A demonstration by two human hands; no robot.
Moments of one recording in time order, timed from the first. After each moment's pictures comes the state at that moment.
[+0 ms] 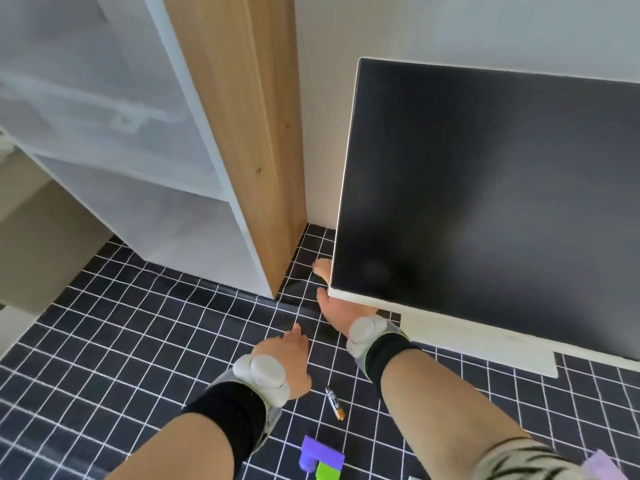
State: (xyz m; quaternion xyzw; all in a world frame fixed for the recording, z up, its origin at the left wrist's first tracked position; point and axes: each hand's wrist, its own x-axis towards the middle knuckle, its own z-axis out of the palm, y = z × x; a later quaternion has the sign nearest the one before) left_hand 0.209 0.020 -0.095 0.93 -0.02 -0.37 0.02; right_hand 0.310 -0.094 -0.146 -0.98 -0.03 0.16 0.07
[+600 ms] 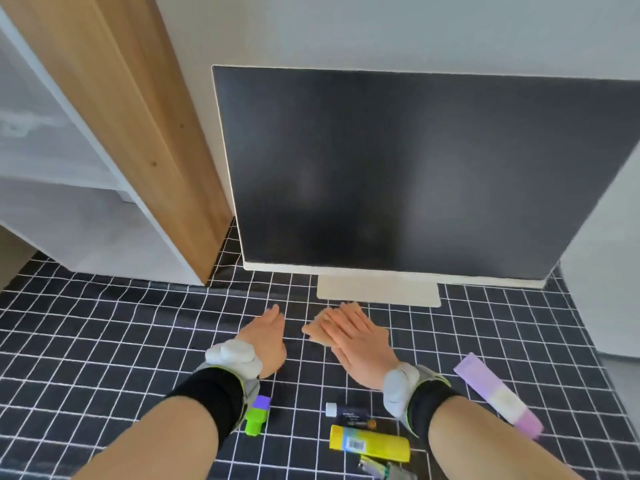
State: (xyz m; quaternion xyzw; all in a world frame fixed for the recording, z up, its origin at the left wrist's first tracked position) left_hand 0.186 -0.060 -0.083 0.95 -0.05 -0.31 0.07; right_hand 0.191 -0.281 -0.167 -0.95 -0.31 0.07 0.03
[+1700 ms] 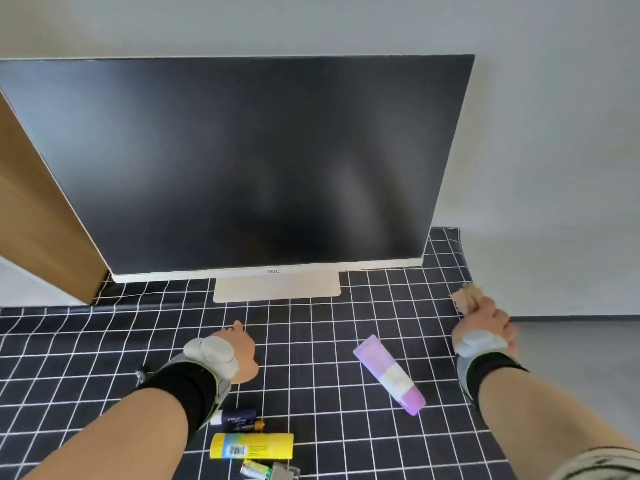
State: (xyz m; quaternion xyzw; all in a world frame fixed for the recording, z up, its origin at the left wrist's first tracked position) left_hand 0.200 -0.217 -0.098 0.91 -0.04 -0.40 -0.10; right_hand 0.175 -0.607 -0.121 -0.89 0.44 0.04 0.14
